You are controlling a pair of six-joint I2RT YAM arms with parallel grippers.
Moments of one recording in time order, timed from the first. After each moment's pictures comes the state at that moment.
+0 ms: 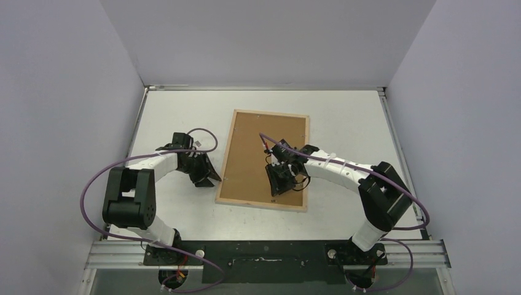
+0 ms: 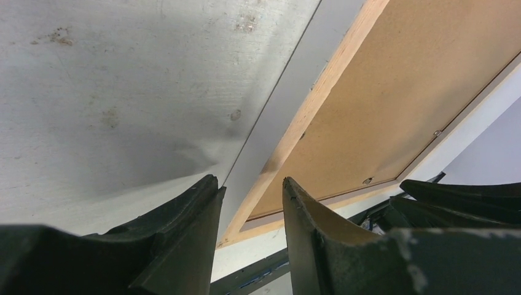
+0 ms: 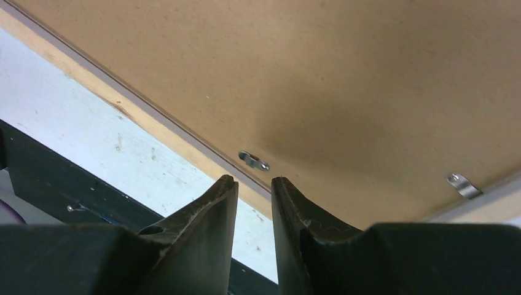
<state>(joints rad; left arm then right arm) -0.10 1.58 0.81 -0.51 0.47 -0.58 0.76 1.63 1.08 -0.68 -0.20 0.38</state>
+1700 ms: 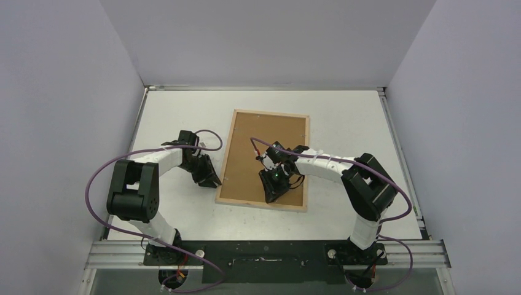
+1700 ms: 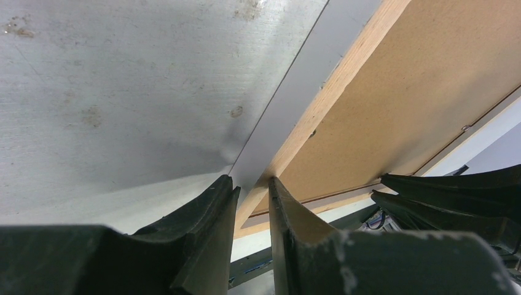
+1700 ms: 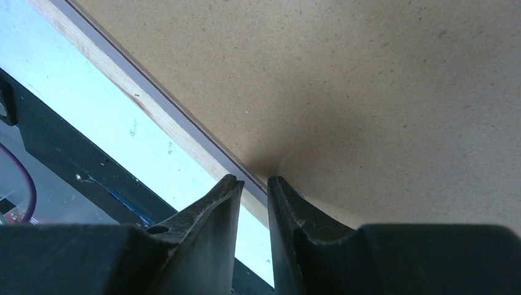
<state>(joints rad) -0.15 1.66 0.88 -0.61 0.43 -0.56 0.77 1.78 1.11 -0.62 -0.40 0.28</state>
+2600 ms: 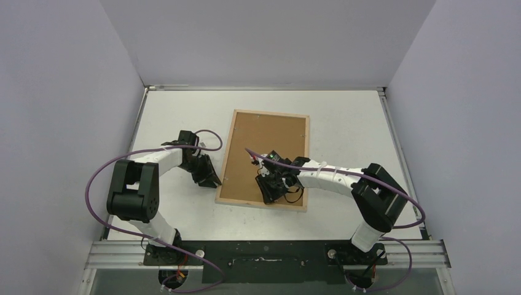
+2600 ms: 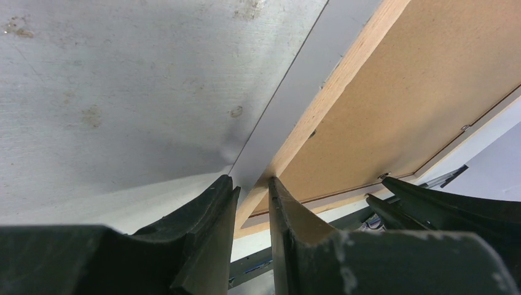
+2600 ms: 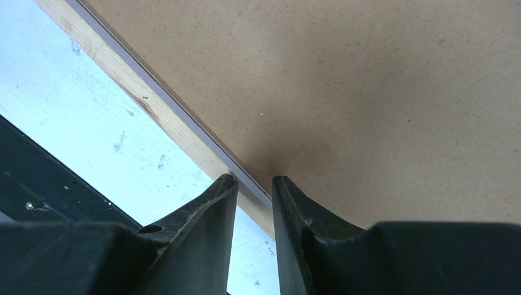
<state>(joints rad) -0.15 1.66 0.88 -0.61 0.43 -0.56 0.87 1.66 1.01 -0.49 -0.20 0.29</state>
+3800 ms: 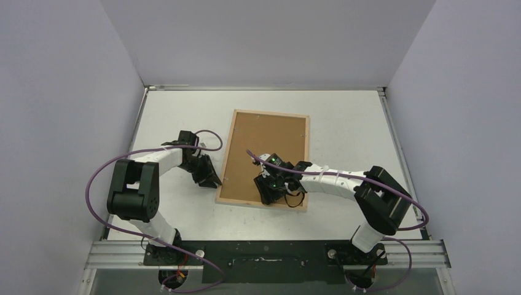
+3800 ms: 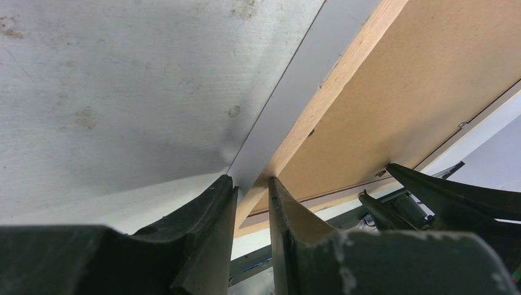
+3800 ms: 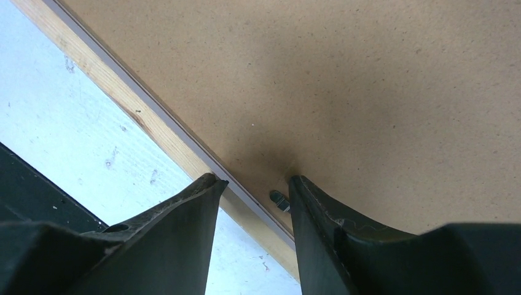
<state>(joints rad) -0.14 1.66 0.88 -0.61 0.45 -0.56 0.91 1.63 0.94 -0.38 -0.13 0.31</state>
